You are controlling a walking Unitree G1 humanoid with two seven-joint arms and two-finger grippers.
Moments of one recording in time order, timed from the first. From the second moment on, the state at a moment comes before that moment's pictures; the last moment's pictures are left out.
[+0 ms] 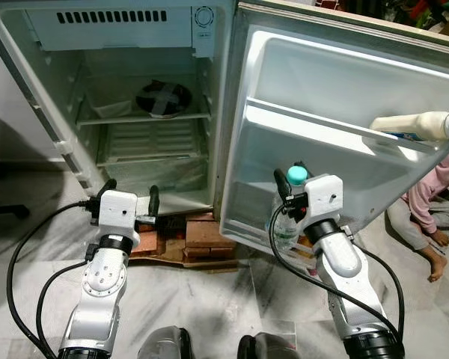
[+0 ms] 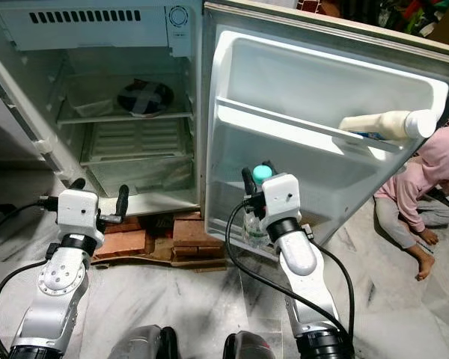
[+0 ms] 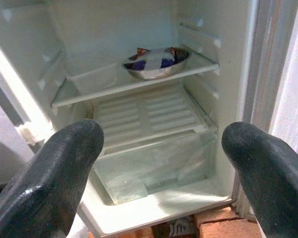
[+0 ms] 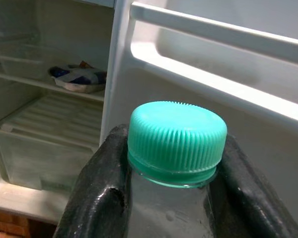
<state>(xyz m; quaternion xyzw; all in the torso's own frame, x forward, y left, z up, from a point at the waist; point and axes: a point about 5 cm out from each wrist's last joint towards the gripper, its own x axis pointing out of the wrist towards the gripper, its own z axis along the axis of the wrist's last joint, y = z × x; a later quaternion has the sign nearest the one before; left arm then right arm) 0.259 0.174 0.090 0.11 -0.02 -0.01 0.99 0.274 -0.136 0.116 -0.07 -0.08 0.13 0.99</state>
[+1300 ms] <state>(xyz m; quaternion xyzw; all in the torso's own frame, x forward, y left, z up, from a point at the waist) 0.251 0.172 0.085 0.10 -0.01 -0.01 0.99 0.271 -0.130 0.113 -0.05 -0.07 0.17 0.98</state>
